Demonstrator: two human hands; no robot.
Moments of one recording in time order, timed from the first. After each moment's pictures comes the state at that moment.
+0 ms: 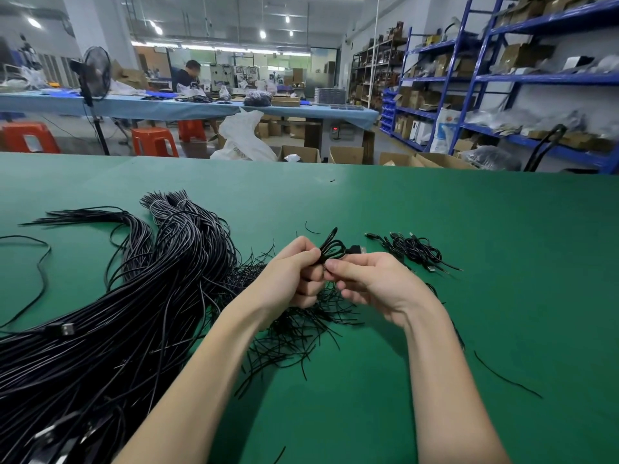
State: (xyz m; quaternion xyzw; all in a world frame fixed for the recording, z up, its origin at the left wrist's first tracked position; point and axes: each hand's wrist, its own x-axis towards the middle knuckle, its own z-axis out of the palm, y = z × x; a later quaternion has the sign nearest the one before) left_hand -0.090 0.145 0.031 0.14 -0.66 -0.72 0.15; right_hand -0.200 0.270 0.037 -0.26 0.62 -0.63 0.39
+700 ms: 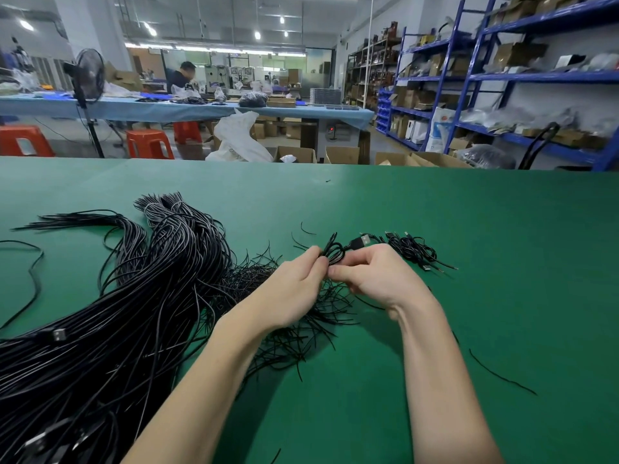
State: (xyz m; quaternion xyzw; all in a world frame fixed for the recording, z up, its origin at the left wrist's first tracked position) left_hand -0.098 0.150 0.024 0.13 -0.88 -0.42 0.17; right_hand -0.198 0.272 0.045 -0.30 0.77 -0.52 0.20
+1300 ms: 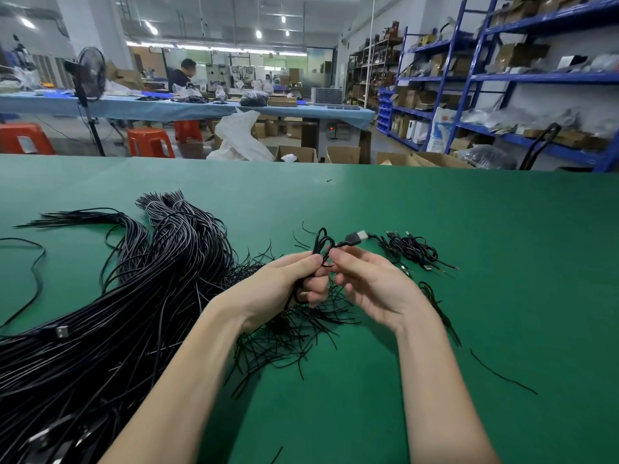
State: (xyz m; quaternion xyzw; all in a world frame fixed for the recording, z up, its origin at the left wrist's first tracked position) left_hand -0.085 0.138 0.027 0.00 -0.69 -0.72 0.07; right_hand -0.198 0.272 0.033 -0.21 0.52 -0.72 0.42
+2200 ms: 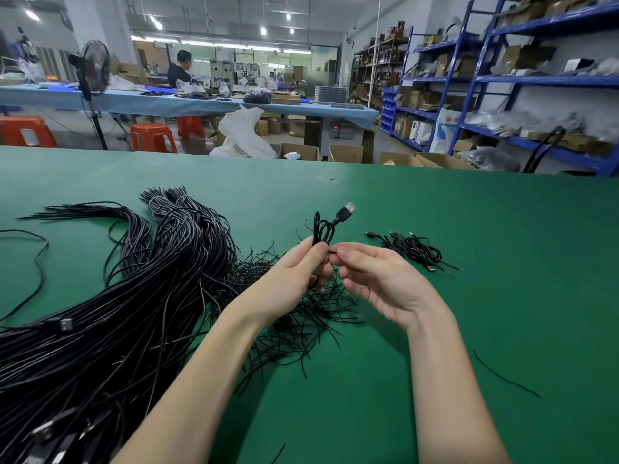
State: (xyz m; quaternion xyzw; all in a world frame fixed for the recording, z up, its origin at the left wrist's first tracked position) left_hand -0.095 0.143 0.018 0.07 -0.74 -0.64 0.20; right_hand -0.204 0.277 0.036 -0.26 0.51 -0.70 0.42
